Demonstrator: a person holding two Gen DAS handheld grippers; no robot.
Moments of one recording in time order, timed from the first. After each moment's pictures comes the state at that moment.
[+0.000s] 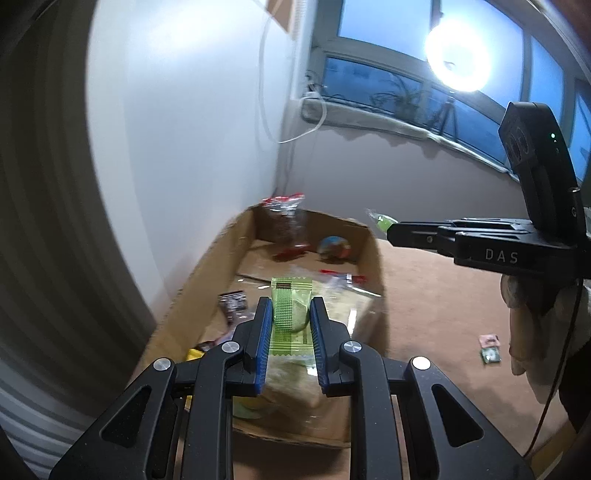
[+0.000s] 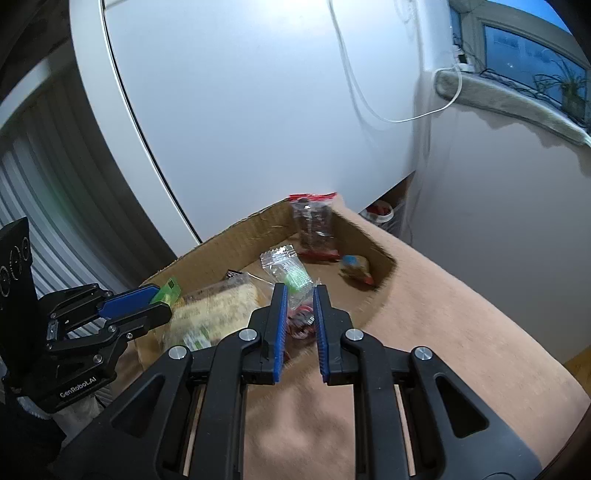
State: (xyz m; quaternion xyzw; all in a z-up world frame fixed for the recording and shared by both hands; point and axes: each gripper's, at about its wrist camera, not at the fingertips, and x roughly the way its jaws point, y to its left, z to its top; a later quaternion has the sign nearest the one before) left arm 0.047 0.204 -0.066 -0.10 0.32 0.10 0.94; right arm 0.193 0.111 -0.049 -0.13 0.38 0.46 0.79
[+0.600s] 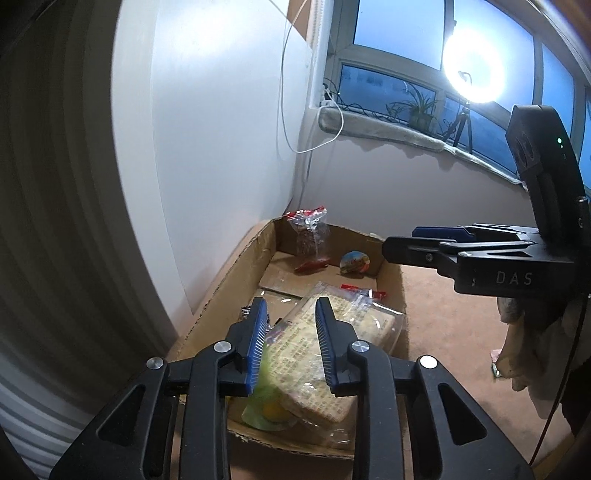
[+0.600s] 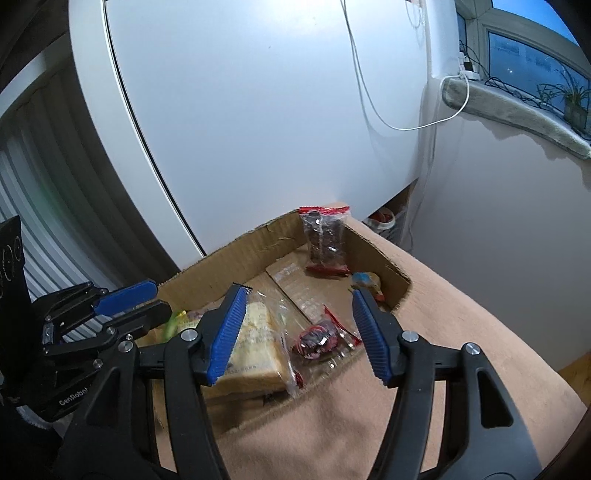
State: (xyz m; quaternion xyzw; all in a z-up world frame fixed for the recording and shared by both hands) left arm 0.048 0.212 -0.058 -0.10 0.31 0.13 0.94; right arm 0.188 0.121 -0.039 -0.14 0.37 0.46 0.80
